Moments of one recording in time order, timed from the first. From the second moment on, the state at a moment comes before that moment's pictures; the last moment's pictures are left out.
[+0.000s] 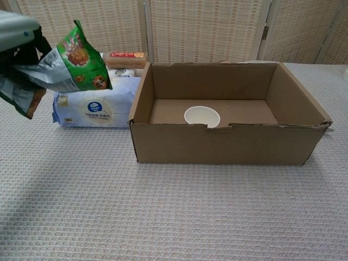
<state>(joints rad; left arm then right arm) -0.63 -1.24 -0.18 -1.99 1.11 1.31 0.80 0.18 -0.79 0.06 -2.36 -1.35 1.39 -0.48</state>
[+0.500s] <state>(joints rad) -0.95 -1.46 -0.38 -1.97 0.92 1.26 1.01 0.18 -0.77 0.07 -2.36 -1.35 1.41 -0.44</state>
